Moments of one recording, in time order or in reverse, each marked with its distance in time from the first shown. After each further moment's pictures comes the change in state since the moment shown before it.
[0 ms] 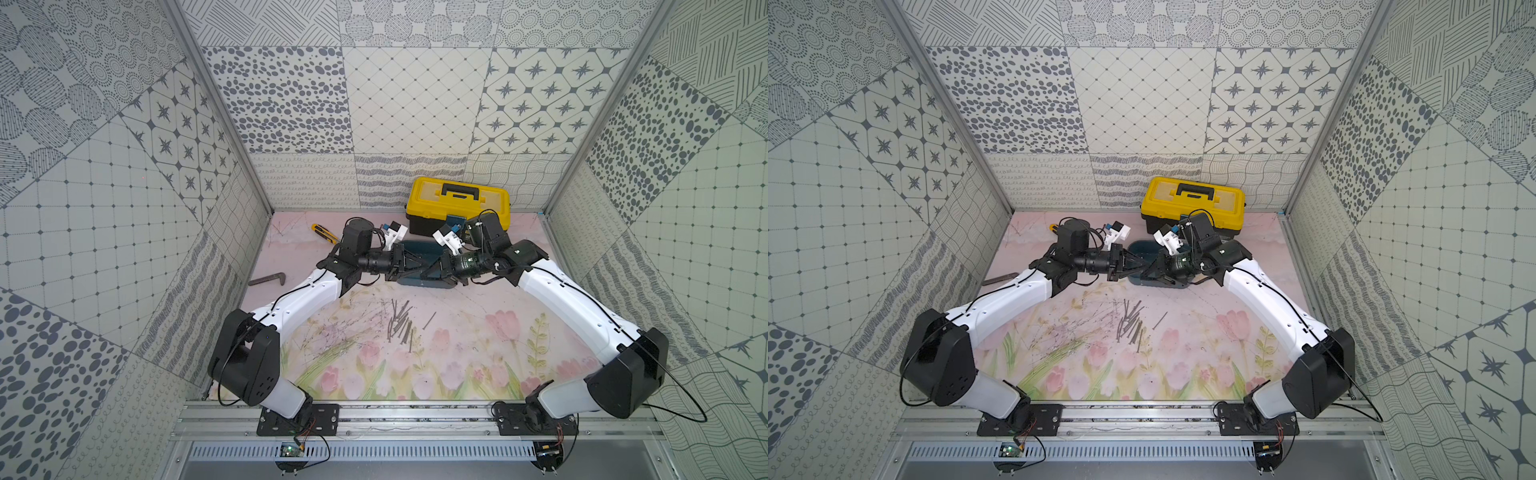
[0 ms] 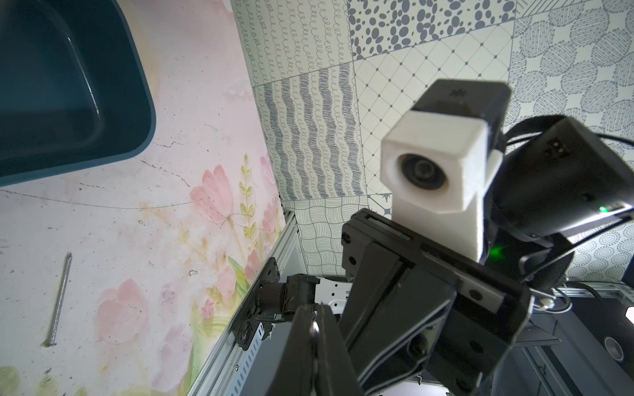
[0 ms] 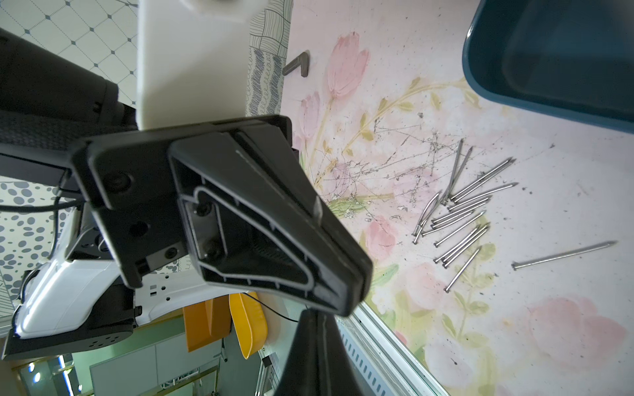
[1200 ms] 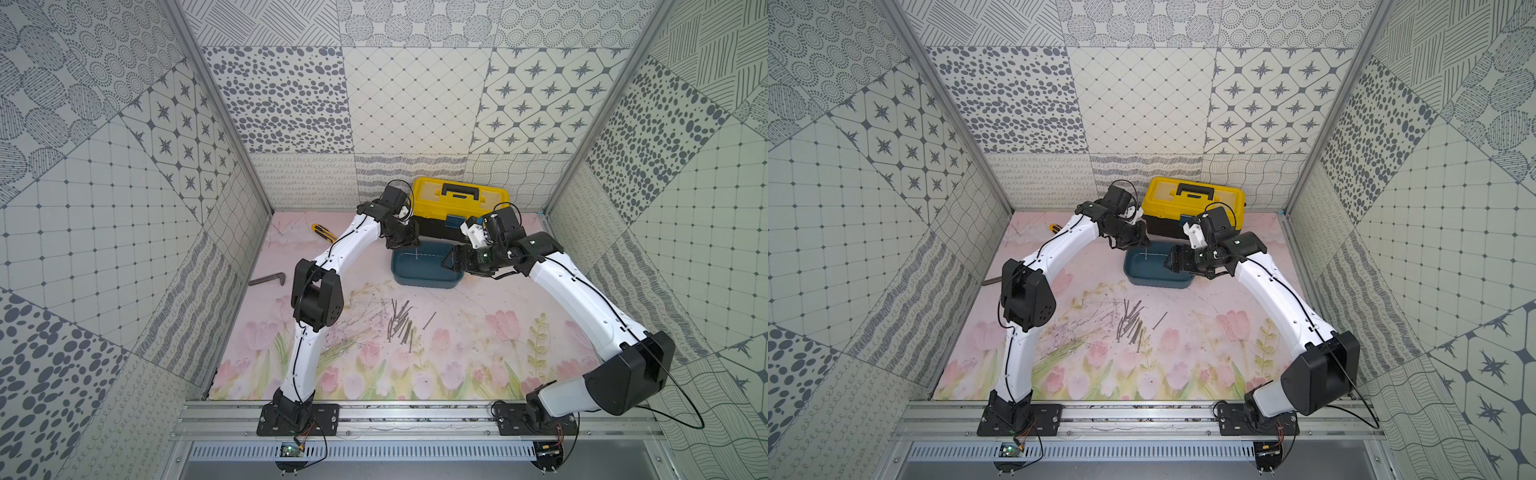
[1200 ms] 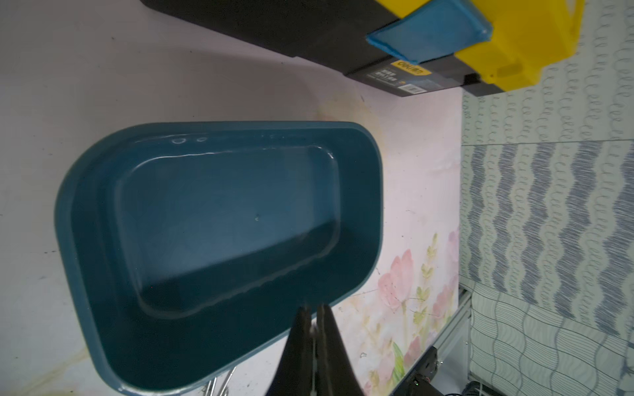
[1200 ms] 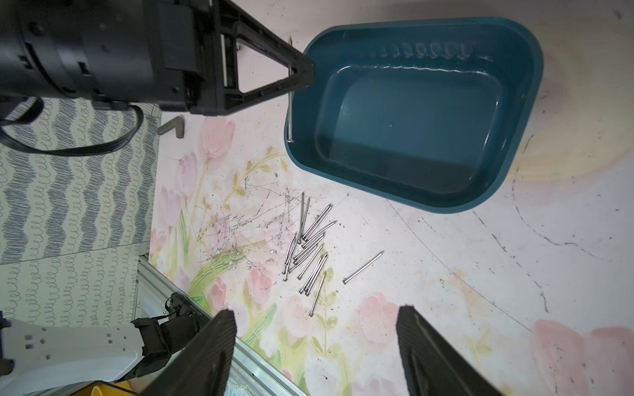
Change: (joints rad) left arm 0.007 0.728 1.064 -1.003 -0.557 0.507; right arm -0.130 0.010 0.061 -0.182 0.385 -0.238
